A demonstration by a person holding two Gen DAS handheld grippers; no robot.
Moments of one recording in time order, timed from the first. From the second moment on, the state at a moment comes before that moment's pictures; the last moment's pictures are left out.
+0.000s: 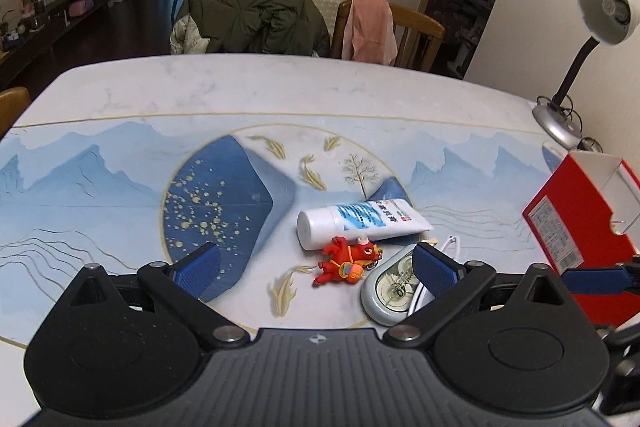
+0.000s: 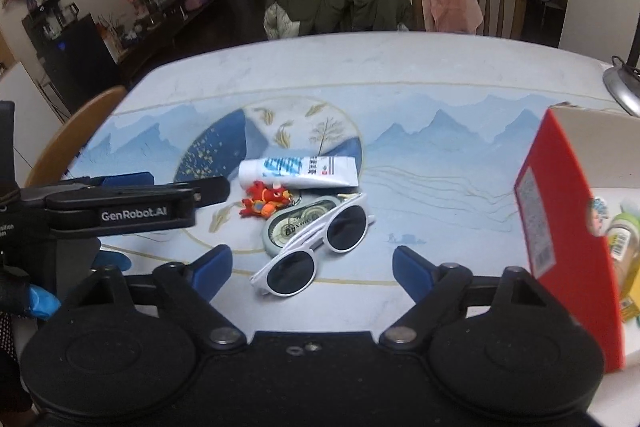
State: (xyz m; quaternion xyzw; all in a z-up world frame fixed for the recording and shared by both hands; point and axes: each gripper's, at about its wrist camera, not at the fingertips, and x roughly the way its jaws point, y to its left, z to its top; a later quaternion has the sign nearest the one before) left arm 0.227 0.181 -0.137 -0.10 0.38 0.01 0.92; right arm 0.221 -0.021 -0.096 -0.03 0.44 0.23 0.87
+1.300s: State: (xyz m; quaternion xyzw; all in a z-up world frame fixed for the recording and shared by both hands) left arm 0.279 0.160 -0.189 -0.11 0.43 0.01 0.90; right arm 0.275 0.001 -0.159 0.04 0.54 0.20 0.82
